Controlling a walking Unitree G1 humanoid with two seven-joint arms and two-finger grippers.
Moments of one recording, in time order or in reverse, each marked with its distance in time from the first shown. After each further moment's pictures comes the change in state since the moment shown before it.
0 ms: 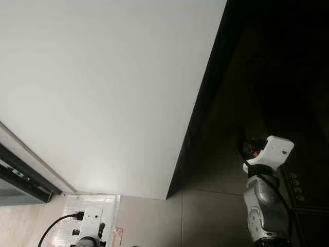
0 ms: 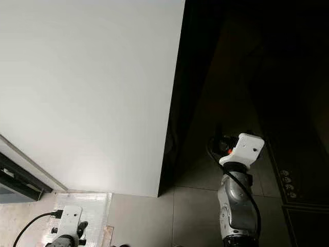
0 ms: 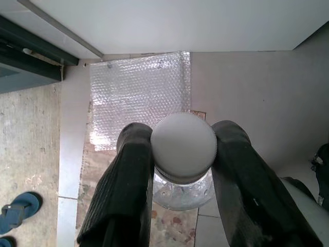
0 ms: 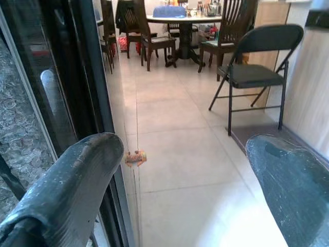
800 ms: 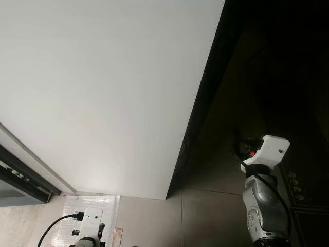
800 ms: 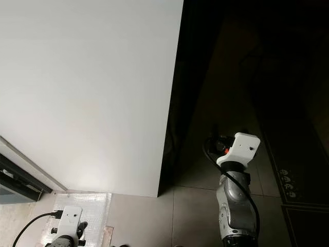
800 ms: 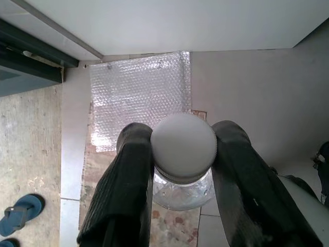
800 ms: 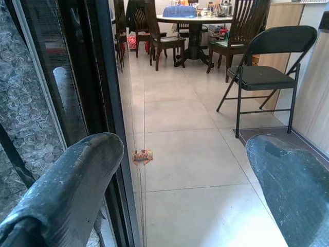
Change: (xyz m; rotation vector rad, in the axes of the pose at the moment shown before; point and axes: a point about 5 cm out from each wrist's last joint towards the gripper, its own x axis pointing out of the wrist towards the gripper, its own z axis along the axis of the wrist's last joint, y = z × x) left arm 0.000 0.001 -0.001 0.013 0.000 -0.003; right arm 0.000 0.005 0.000 -0.020 0.000 0.047
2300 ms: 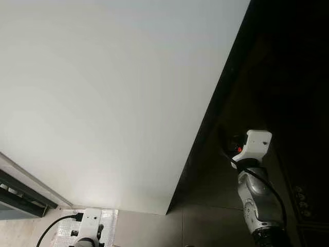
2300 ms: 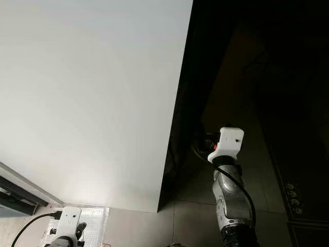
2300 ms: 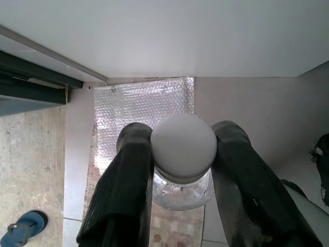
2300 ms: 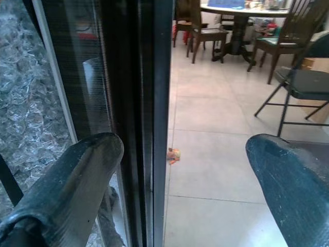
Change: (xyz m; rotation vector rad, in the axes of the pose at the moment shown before) left arm -0.001 0.002 -0.002 0.007 0.006 0.005; right arm 0.015 0.017 -0.004 -0.055 0.056 0.169
